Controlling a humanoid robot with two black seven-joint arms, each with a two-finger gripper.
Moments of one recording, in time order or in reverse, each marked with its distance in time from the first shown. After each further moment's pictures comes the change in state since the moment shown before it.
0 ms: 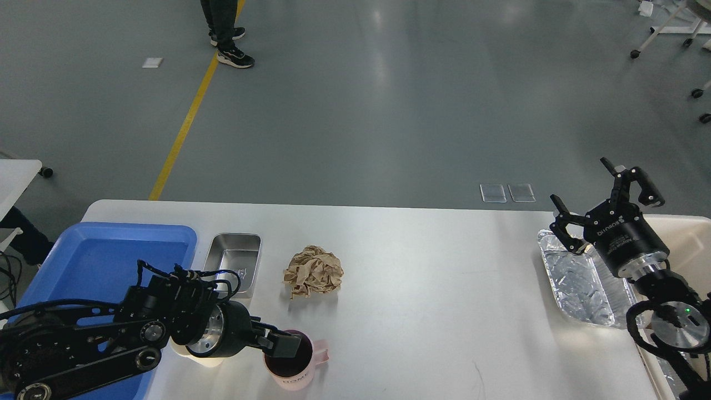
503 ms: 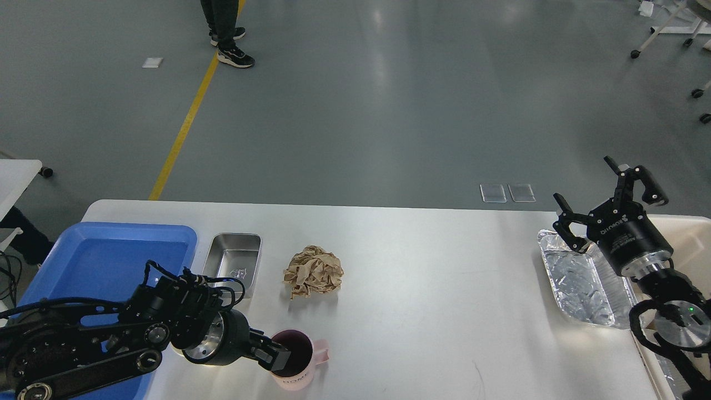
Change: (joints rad) left arm -0.022 -0.001 0.033 0.002 0.028 -0.081 -0.001; right arm 0.000 -0.007 0.006 -0.002 0.000 0.000 0.001
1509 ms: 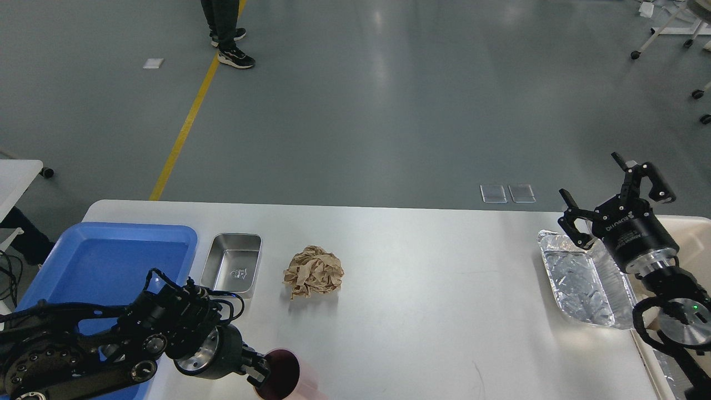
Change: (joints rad) left arm -0.007 0.007 0.033 -0.002 0.084 -0.103 -0.041; right arm 0.005 -0.001 0.015 -0.003 0.001 0.000 0.008
